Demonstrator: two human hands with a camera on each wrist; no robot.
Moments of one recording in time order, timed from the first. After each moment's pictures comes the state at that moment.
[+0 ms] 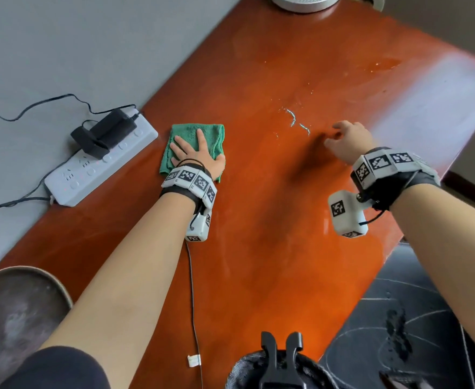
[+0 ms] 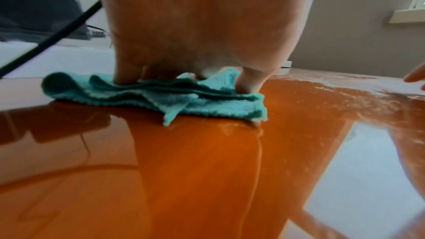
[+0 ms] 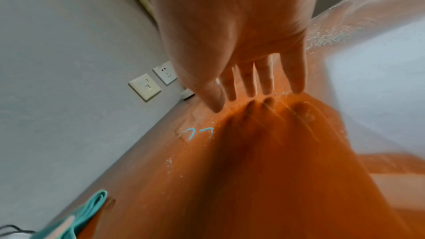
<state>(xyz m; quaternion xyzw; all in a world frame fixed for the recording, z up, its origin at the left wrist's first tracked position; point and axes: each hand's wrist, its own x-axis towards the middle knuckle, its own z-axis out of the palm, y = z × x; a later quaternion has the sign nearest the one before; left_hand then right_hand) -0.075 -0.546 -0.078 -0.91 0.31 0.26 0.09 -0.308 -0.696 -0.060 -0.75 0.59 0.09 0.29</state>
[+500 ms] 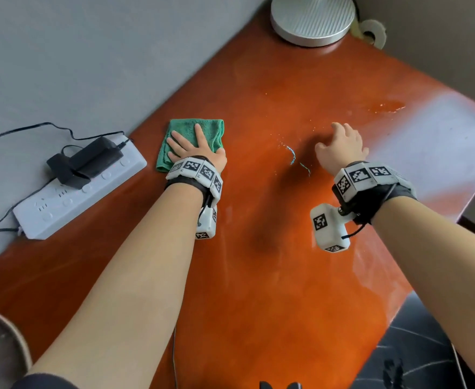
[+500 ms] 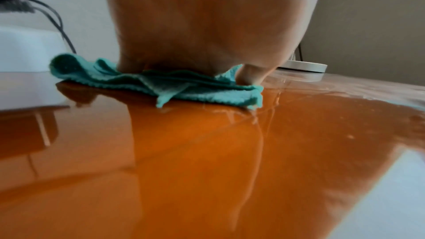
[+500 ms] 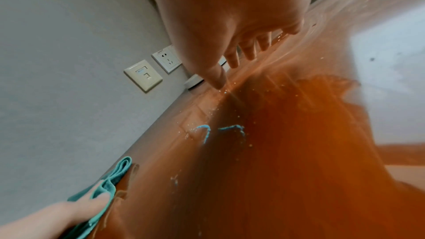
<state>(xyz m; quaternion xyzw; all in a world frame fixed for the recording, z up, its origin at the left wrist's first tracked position) -0.049 -0.624 -0.084 -0.93 0.27 0.24 0.05 -0.254 -0.741 -0.068 -0.74 0.62 0.01 0.26</state>
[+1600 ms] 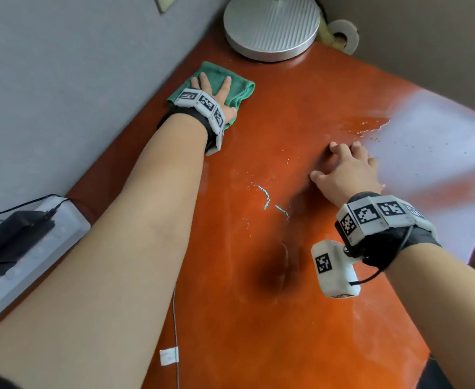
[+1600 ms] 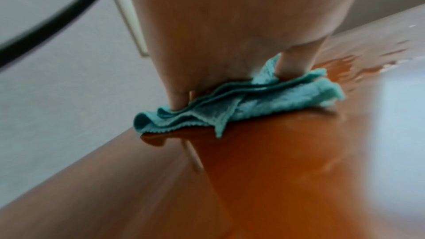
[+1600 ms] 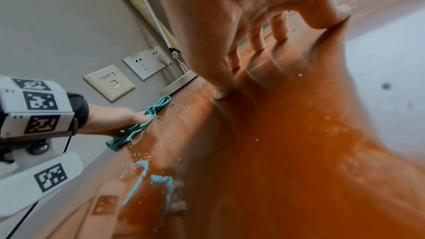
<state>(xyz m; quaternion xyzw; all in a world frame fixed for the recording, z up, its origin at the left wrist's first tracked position) -0.030 -0.817 -0.073 -0.83 0.50 0.20 0.12 -0.279 -0.788 -0.081 -0.67 0.69 0.04 0.28</state>
